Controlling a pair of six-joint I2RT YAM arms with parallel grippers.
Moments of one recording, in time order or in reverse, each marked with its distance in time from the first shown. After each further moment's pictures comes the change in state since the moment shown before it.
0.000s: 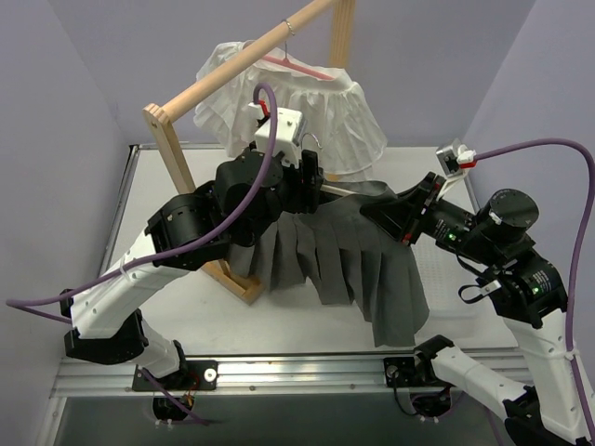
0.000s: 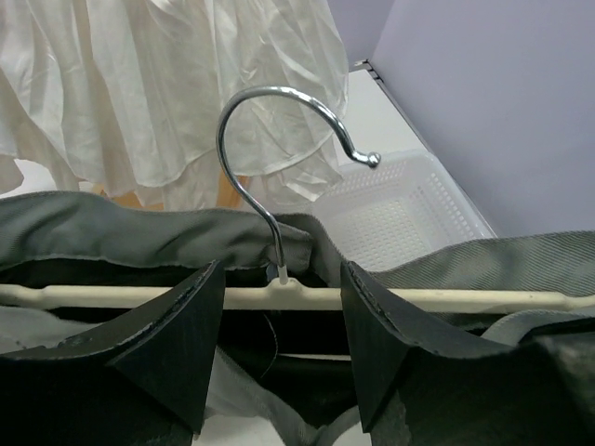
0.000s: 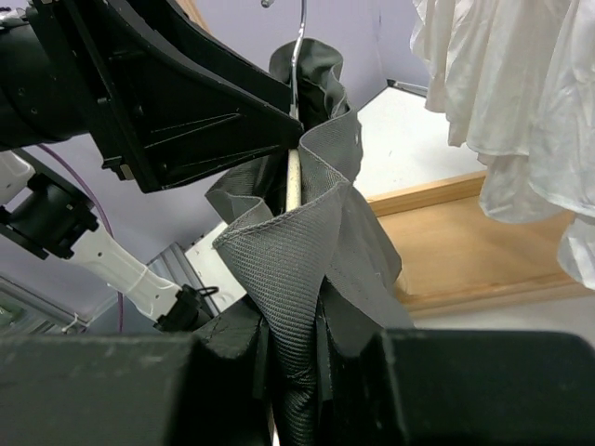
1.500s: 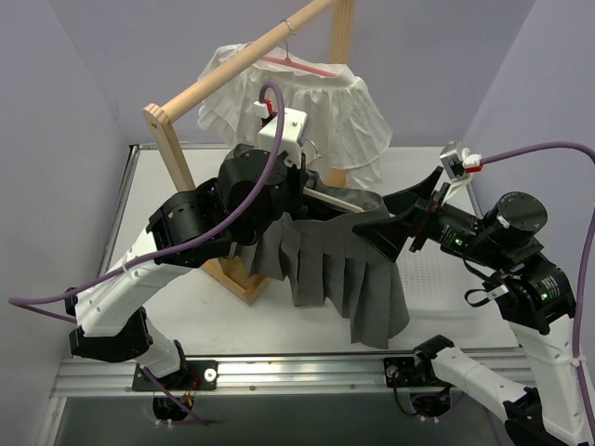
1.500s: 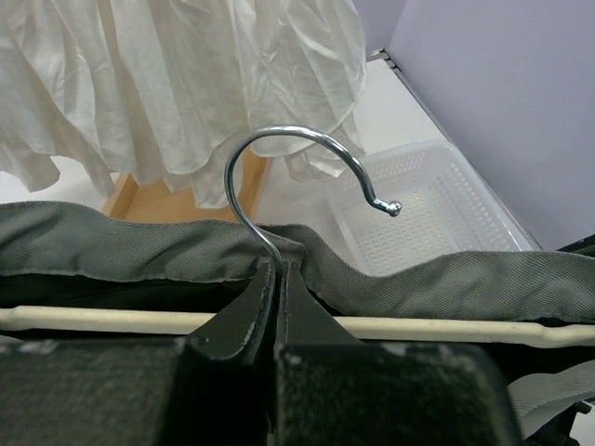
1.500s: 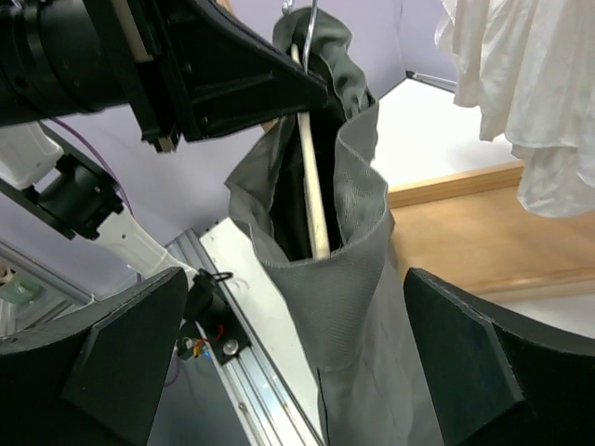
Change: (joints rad) left arm 0.000 0.033 0.060 -0.065 -0.012 0.029; right arm -0.001 -0.001 0.029 -0.038 -0.057 0.005
